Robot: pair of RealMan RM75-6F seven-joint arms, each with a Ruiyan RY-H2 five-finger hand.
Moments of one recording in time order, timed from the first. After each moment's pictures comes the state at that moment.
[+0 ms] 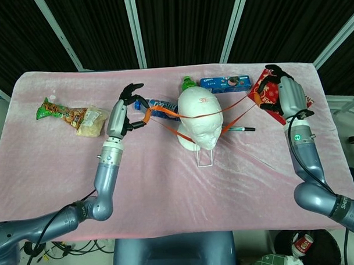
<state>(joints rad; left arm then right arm) -0.88 -1.76 -0.55 -1.33 0.99 1.11 -0.23 0.76 -1.13 0.54 -1.62 -0.62 0.93 -0.09</state>
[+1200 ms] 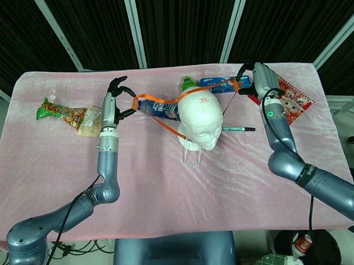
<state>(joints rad) -0.99 -1.93 -0.62 -0.86 0.98 1.04 -0.43 1.01 -1.32 0.50 -1.24 -0.47 0.73 -0.13</state>
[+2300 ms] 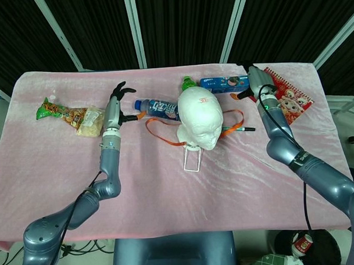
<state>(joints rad) -1.06 -2.01 -0.60 -0.62 0.95 0.88 -0.42 1.10 -1.37 0.39 -0.98 -0.36 0.47 -0.17</state>
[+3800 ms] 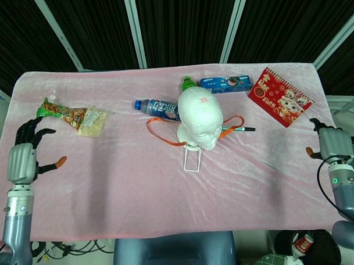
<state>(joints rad) -0.36 -1.31 -0.16 -1.59 1.26 1.48 -0.05 0.56 -1.06 0.10 -1.57 -0.80 1.05 -0.28</state>
